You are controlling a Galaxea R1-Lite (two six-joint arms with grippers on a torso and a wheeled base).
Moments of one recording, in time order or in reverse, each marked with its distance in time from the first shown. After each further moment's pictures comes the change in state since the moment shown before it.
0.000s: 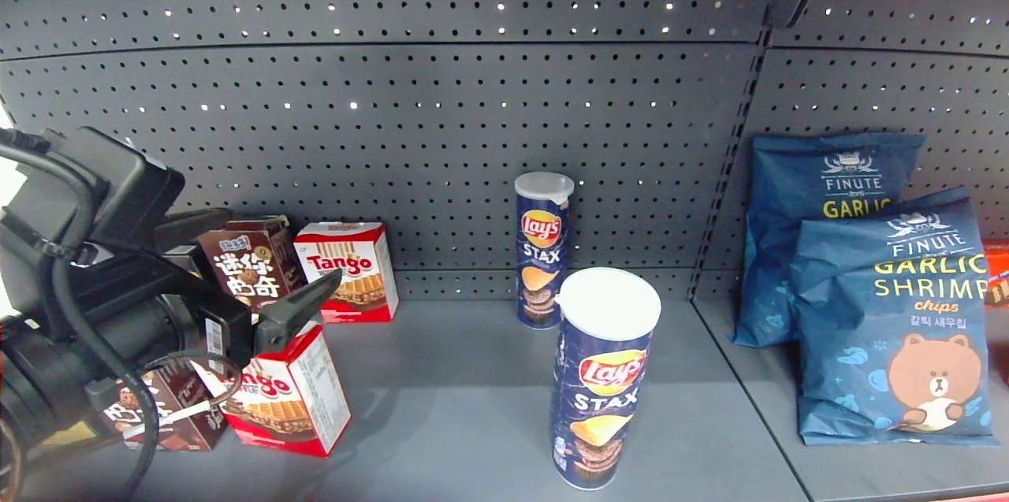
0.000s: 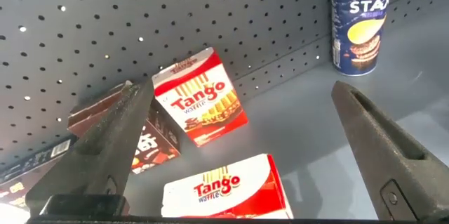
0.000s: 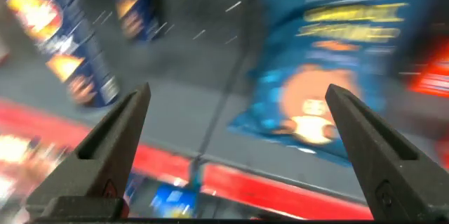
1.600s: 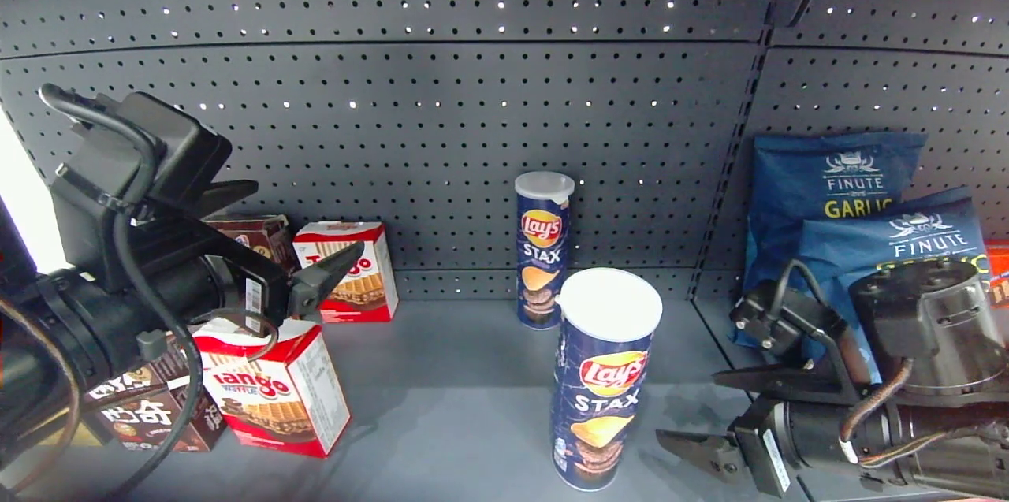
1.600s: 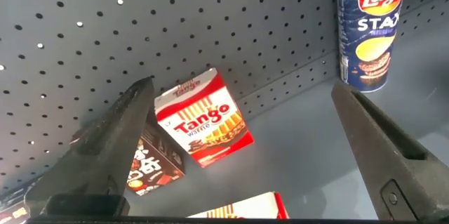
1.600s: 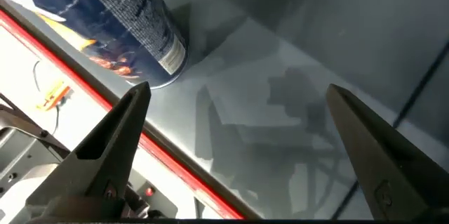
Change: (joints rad) left arm -0.001 0.090 -0.077 -0.032 0.001 0.030; right arm 0.493 0.949 -0.214 -0.230 -0.148 0.071
